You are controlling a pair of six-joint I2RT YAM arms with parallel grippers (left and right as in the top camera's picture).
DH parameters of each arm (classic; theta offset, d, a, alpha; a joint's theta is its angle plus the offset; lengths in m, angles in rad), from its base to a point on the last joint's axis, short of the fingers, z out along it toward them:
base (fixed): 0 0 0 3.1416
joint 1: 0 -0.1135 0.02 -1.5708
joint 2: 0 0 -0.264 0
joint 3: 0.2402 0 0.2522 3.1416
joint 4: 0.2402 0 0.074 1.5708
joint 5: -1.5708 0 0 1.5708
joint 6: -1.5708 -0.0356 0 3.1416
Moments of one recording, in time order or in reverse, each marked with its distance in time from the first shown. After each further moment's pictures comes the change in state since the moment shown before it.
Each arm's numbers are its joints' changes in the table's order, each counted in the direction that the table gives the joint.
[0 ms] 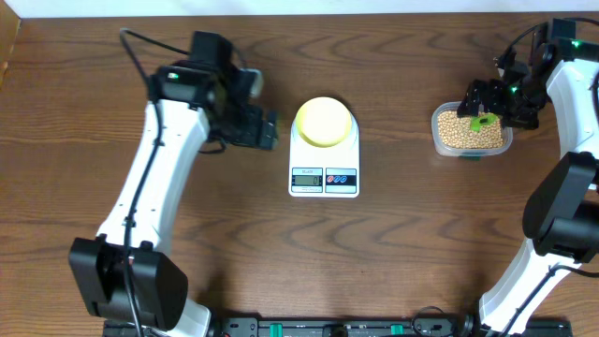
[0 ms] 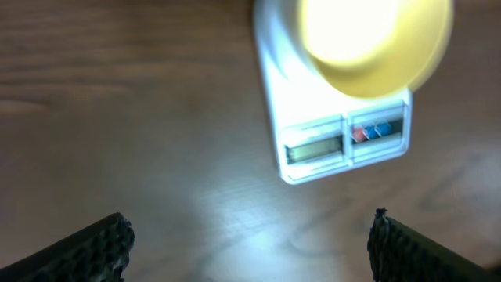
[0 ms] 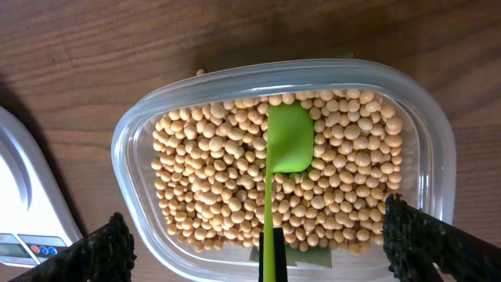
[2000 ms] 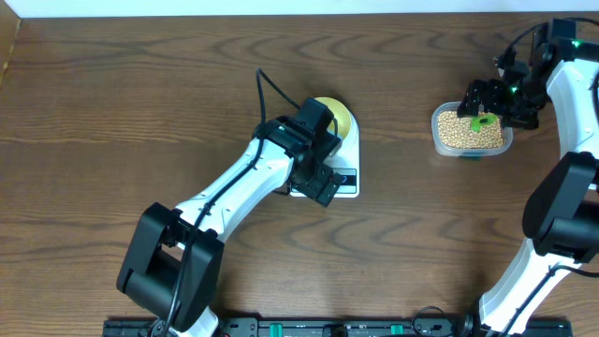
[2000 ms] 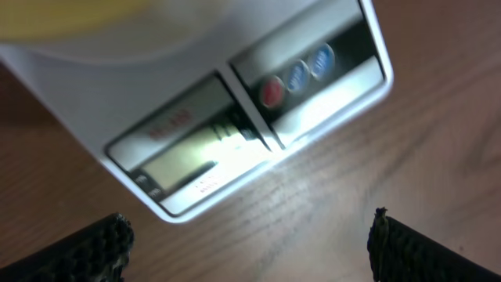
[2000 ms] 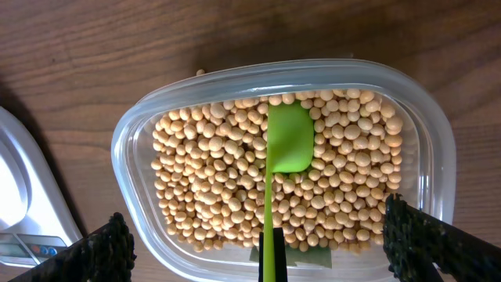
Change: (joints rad) left arm 0.342 -0.074 -0.321 -0.353 0.082 -0.002; right arm 0.000 0.000 0.000 0.000 0.000 0.000
